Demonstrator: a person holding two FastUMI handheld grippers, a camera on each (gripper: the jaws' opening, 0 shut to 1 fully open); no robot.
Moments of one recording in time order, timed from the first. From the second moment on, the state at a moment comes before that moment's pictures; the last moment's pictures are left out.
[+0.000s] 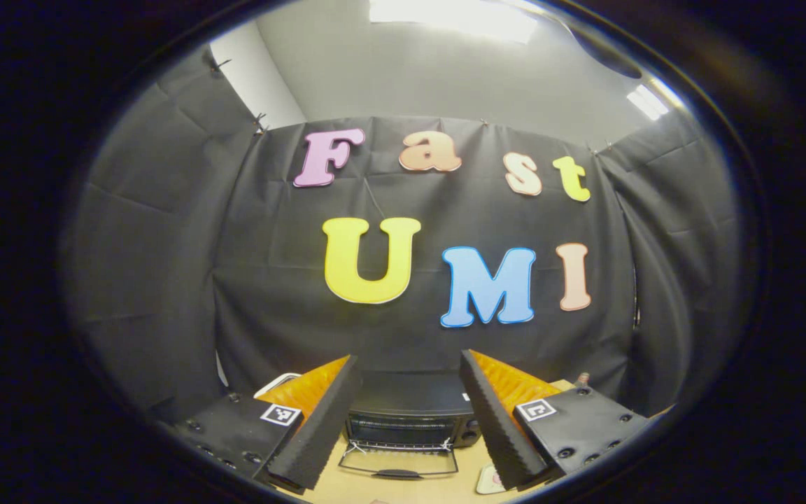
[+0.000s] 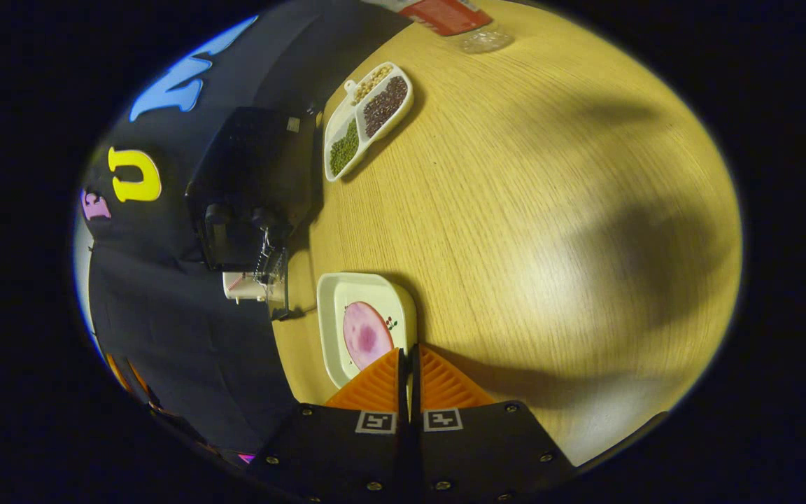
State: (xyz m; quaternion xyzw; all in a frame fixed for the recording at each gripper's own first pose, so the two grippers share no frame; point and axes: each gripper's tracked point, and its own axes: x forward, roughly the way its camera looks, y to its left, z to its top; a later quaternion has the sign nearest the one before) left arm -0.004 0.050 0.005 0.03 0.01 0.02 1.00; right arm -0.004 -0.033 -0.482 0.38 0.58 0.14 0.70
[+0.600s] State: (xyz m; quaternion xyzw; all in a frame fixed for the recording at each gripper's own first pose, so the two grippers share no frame) left arm 0.034 0.066 -0.008 0.00 0.01 -0.04 1.00; right arm -0.031 -0.012 -0.440 0.50 0.49 0.12 0.70
